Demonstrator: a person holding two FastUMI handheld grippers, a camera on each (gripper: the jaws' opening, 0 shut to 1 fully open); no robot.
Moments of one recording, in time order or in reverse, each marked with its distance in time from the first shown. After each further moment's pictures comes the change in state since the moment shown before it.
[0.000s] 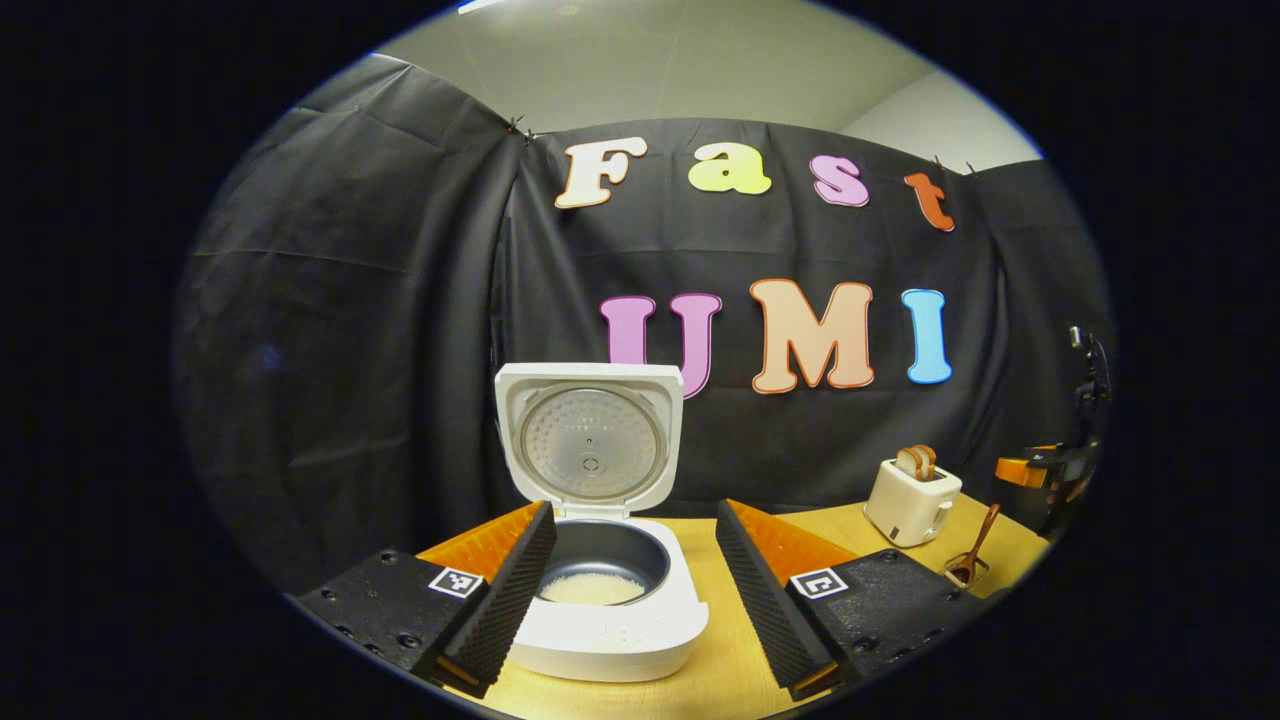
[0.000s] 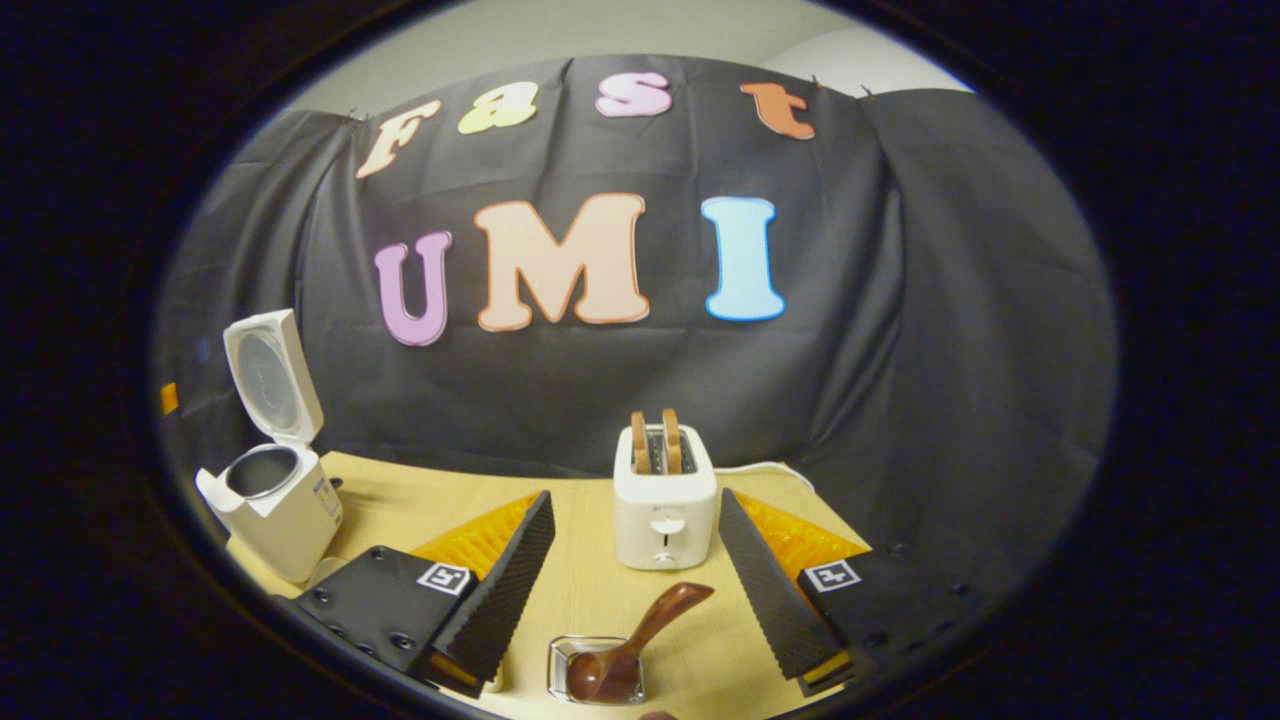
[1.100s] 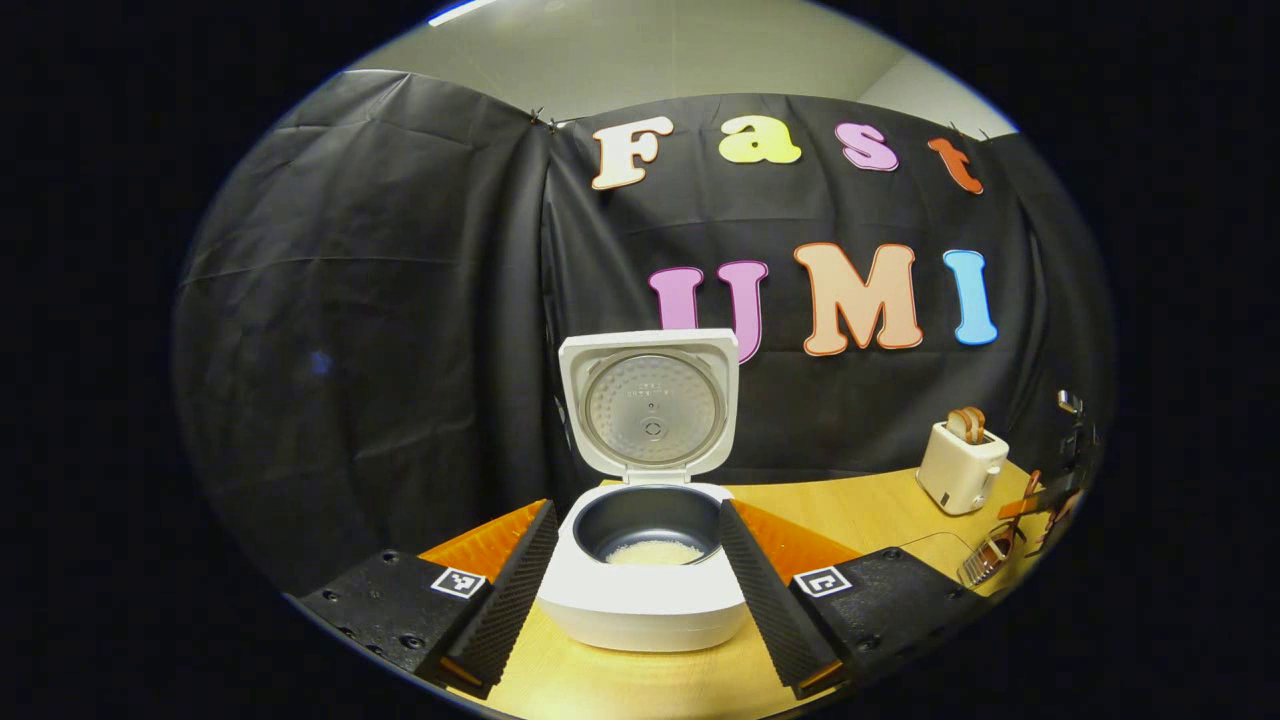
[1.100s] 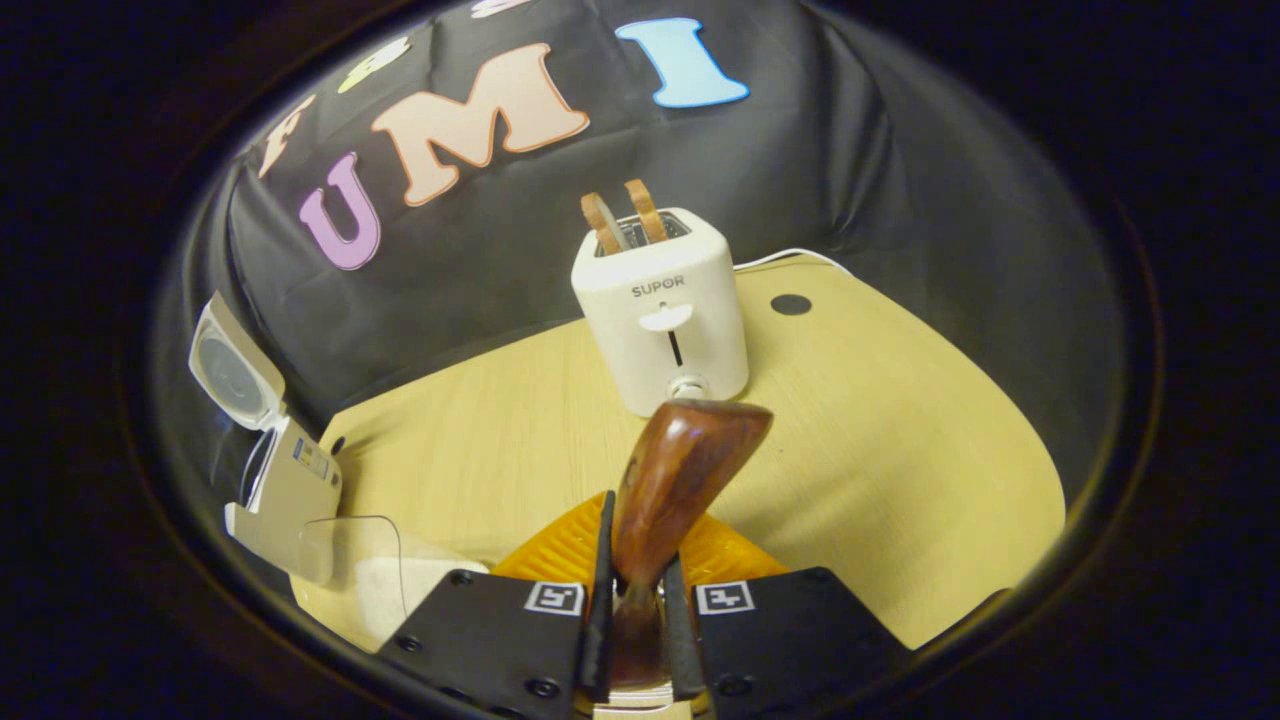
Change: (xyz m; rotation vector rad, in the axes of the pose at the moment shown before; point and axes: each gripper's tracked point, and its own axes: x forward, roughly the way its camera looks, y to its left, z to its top) left arm -0.030 0.037 -0.018 0.057 0.075 0.145; right arm 0.046 0.014 -0.149 0.219 0.409 0.036
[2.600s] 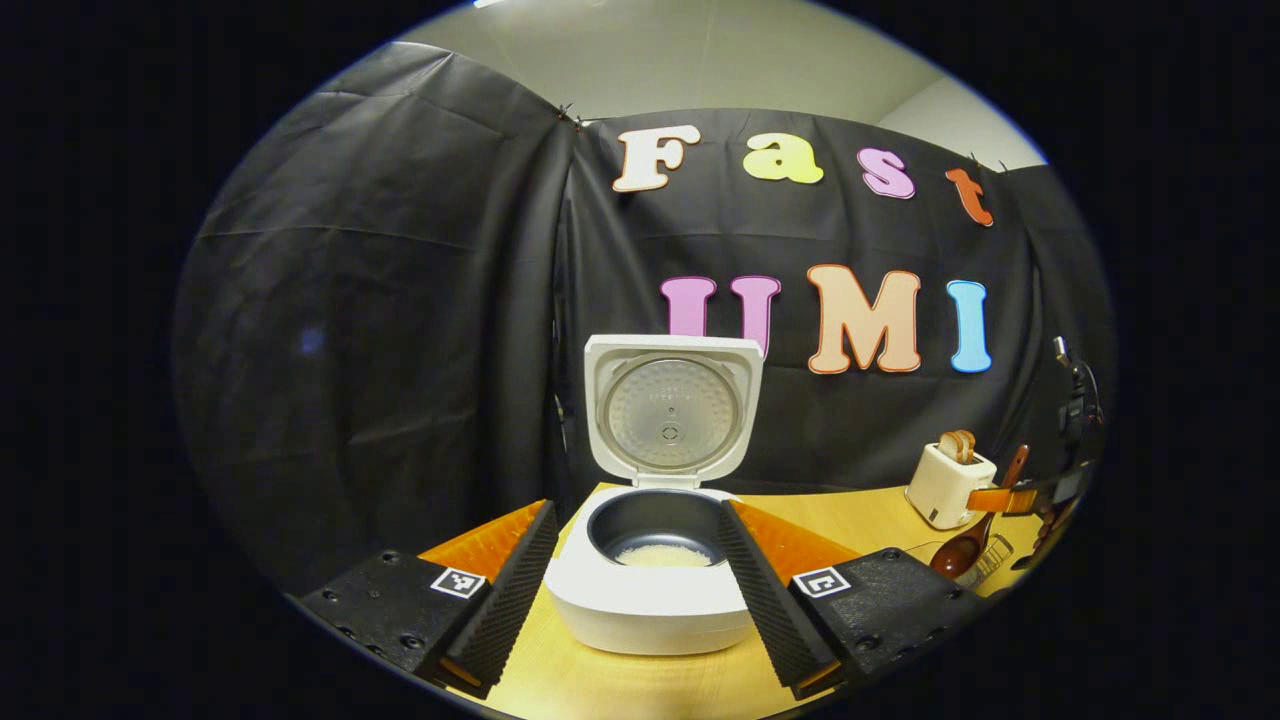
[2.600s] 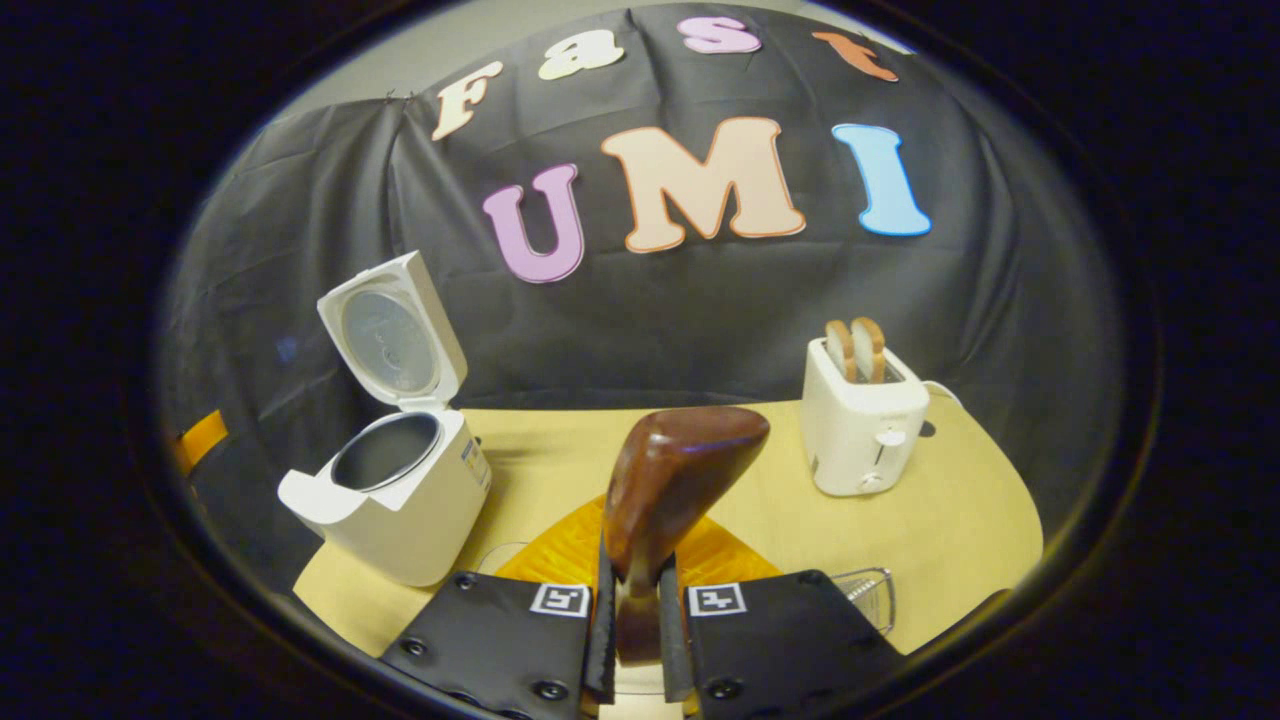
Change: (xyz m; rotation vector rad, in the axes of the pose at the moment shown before) left arm 0.001 0.043 -0.005 -0.084 -0.028 -0.036; right arm -0.099 0.218 0.009 -0.247 -0.176 0.258
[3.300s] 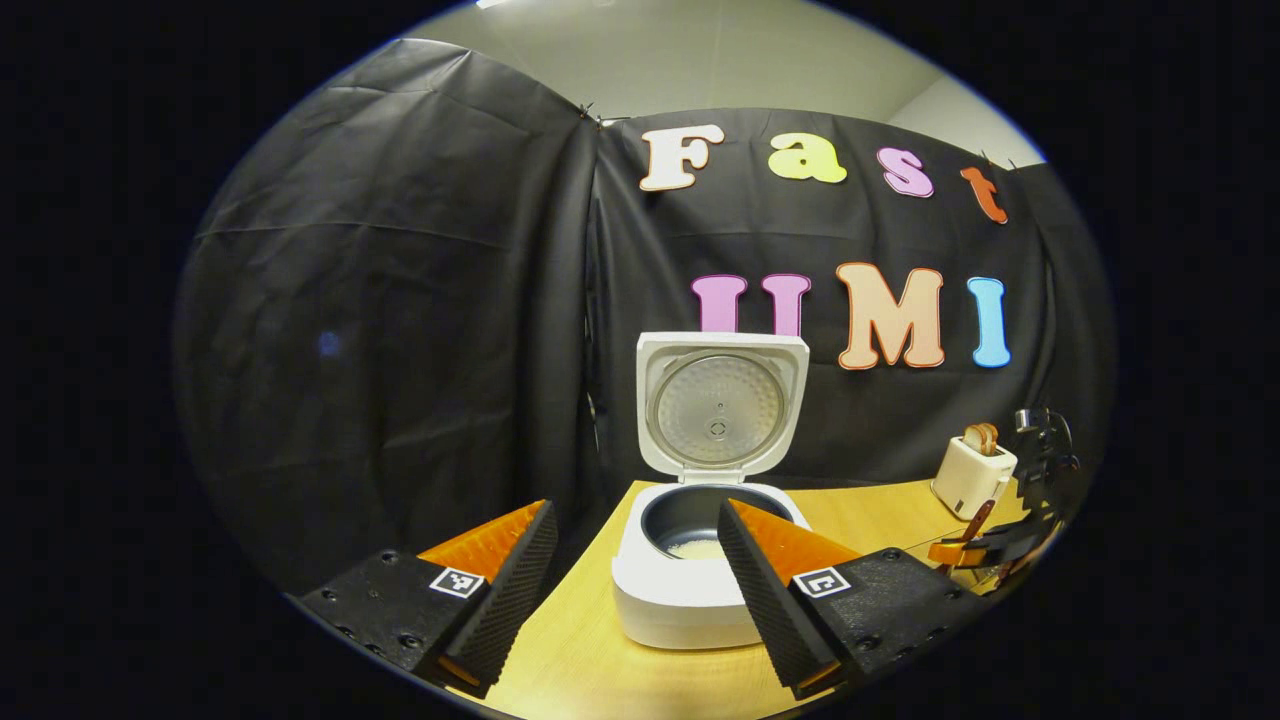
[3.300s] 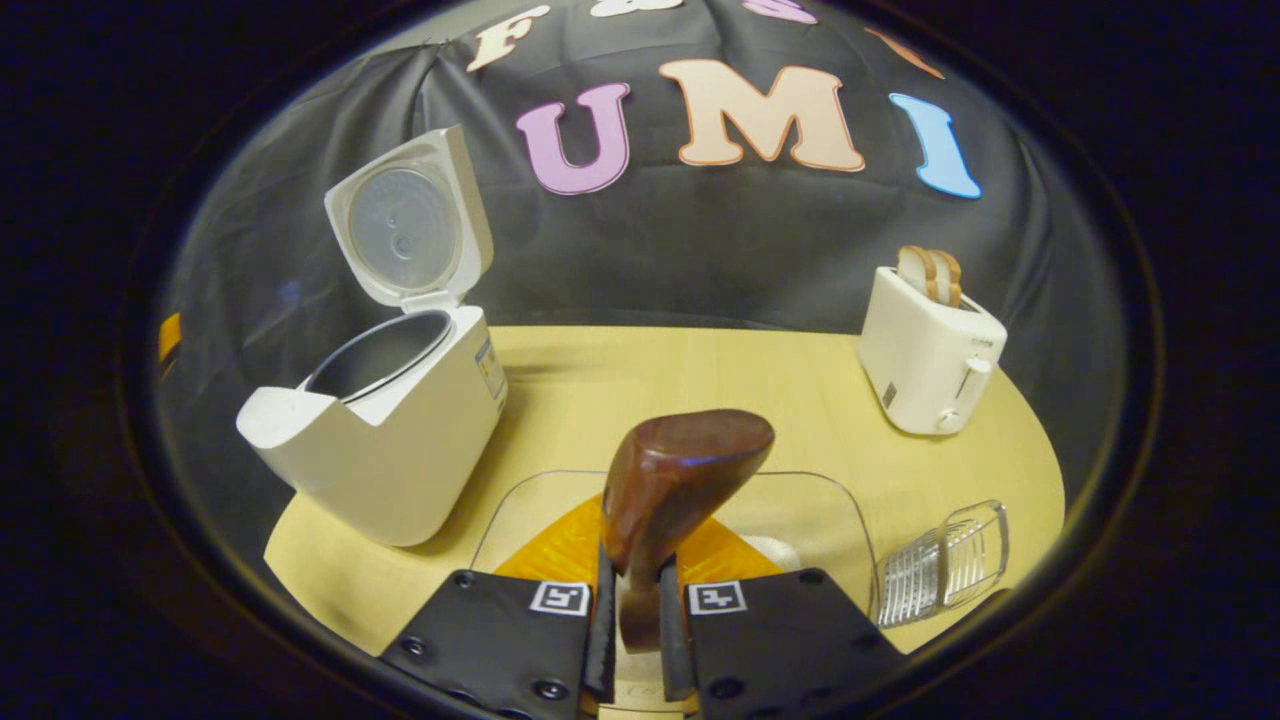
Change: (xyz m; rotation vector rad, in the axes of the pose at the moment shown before) left arm -0.005 0.052 -0.004 0.009 0.001 0.044; right arm 0.045 0.060 -0.092 -0.092 0.143 -0.002
